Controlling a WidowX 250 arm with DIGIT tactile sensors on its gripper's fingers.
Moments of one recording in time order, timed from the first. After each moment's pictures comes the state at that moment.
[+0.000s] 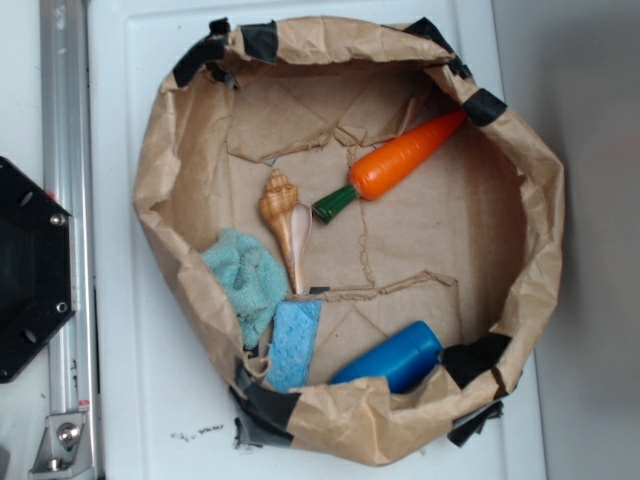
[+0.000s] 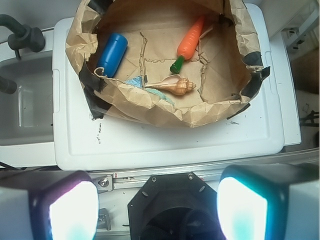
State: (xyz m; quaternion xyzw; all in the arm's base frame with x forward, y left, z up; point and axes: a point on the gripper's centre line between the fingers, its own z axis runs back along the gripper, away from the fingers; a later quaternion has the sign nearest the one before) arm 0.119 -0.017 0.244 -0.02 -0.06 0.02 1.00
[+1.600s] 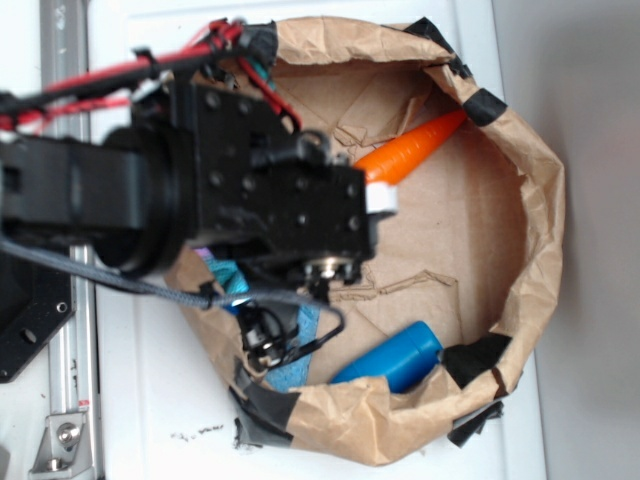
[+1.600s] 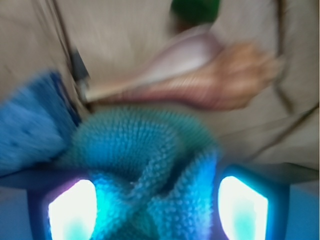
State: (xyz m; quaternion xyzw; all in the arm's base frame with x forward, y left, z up) arm 0.196 -0.023 0.036 0.01 0.15 0.11 0.98
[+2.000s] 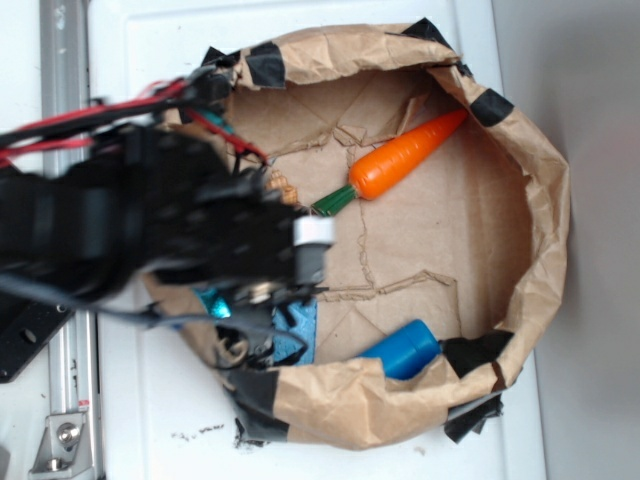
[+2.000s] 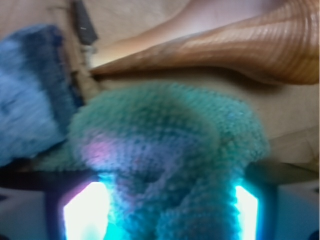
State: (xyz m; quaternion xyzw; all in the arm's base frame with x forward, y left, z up) arm 0.187 -0.029 0.015 -0.01 0.05 0.11 0.99
